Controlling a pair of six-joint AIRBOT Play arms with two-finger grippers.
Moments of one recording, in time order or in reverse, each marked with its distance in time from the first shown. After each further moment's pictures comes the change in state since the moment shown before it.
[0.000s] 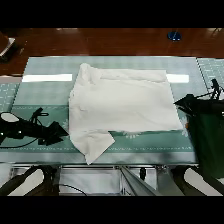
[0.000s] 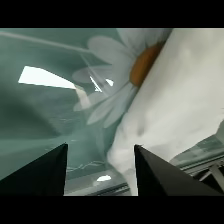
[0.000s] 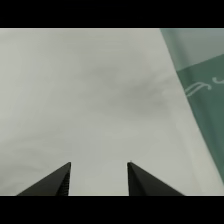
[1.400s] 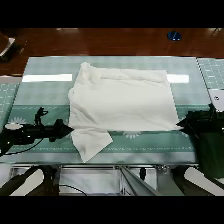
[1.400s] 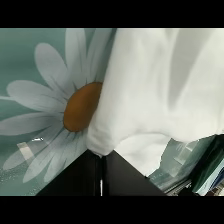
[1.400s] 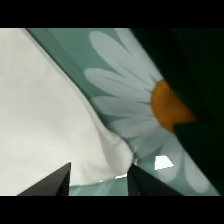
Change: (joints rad) left arm -0.023 0.022 -0.134 -0.335 0.201 0.216; right arm -0.172 -0.083 -0.131 -0.199 0.092 0.106
